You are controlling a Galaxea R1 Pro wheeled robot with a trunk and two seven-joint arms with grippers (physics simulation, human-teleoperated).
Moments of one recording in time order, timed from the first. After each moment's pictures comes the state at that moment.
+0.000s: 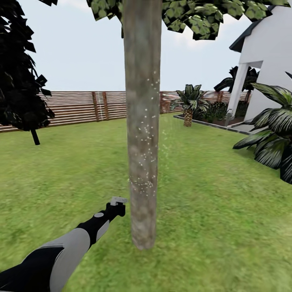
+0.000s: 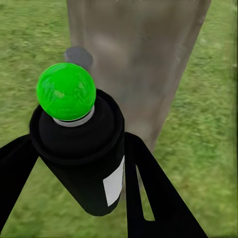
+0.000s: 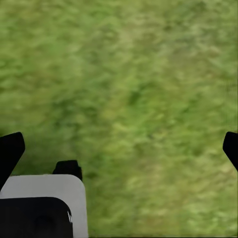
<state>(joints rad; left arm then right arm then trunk) -0.91 -0.09 0.08 -0.09 -0.15 -0.17 -0.16 -0.28 -0.18 0.02 0.06 -0.06 -0.27 0.05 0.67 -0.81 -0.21</state>
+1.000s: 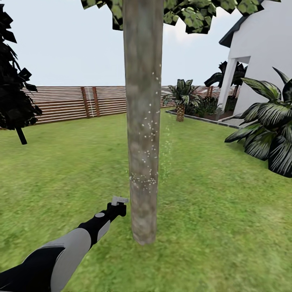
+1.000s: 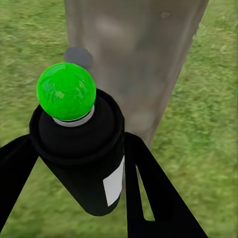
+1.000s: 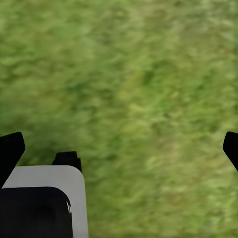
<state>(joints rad) -0.91 -0.10 0.08 -0.09 -0.15 -0.17 -0.16 -0.28 -0.18 0.02 0.06 -0.06 -0.27 0.05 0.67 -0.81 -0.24</state>
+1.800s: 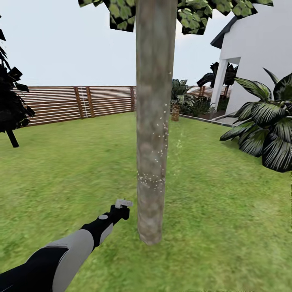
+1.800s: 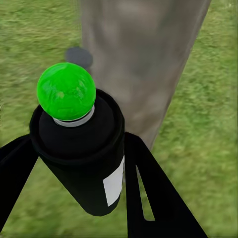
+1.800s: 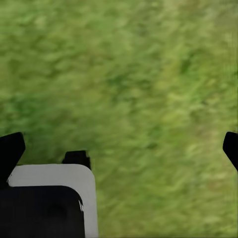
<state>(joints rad) -0.91 -0.12 0.02 -0.06 -0.15 -0.18 -0.16 -0.28 -0.16 0.02 0.06 -0.06 -0.27 0.05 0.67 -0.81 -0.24</state>
